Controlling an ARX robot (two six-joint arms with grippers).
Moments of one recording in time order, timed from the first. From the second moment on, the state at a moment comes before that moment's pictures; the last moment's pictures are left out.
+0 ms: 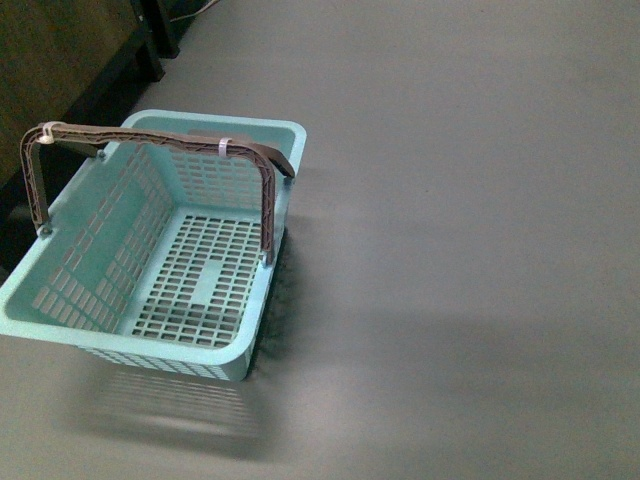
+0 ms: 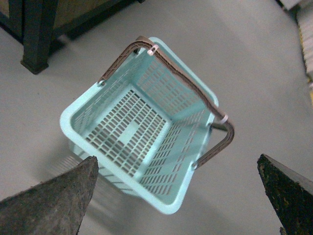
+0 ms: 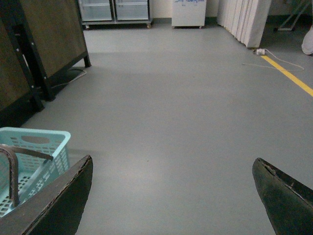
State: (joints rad) left arm 0.10 0.57 0.17 -0.04 0.10 -0.65; right arm 0.00 0.00 0.02 0.00 0.00 0.00
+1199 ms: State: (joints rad) left arm -0.13 2.29 1.24 0.42 0.00 -1.43; right arm 0.00 0.00 0.02 0.00 0.00 0.00
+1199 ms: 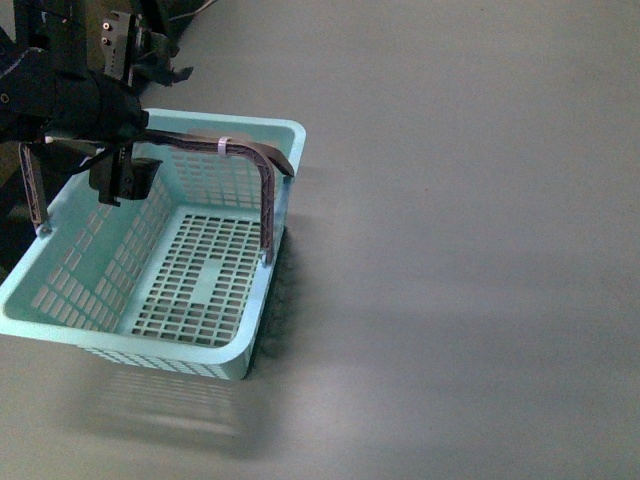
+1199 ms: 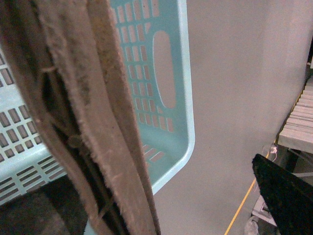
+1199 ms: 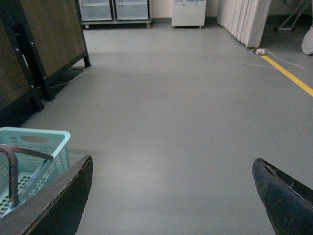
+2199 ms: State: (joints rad) left arm -0.13 1.89 0.96 0.37 -0.01 -1.51; right arm 0.00 0.00 0.02 0.00 0.00 0.00
